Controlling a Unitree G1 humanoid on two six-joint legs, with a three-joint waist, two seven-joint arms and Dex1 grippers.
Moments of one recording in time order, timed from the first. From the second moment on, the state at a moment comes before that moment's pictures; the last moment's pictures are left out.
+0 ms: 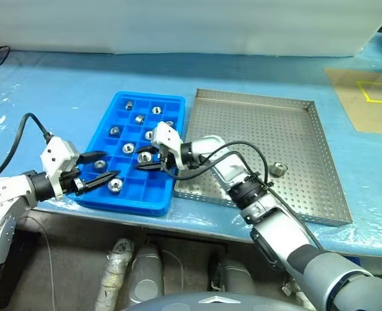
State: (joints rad) left arm 0.01 0.83 0.36 -0.27 -0.51 0.40 -0.97; right arm -0.87 0.01 0.38 0.53 0.08 0.16 1.00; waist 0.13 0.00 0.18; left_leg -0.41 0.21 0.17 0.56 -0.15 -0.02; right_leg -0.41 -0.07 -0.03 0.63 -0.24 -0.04
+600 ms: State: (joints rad) left arm 0.01 0.87 0.42 -0.21 -0.51 0.40 -0.98; right arm -0.86 0.10 0.38 0.69 0.00 0.05 0.90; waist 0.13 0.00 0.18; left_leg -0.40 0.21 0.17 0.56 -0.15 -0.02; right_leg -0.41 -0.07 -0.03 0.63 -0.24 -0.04
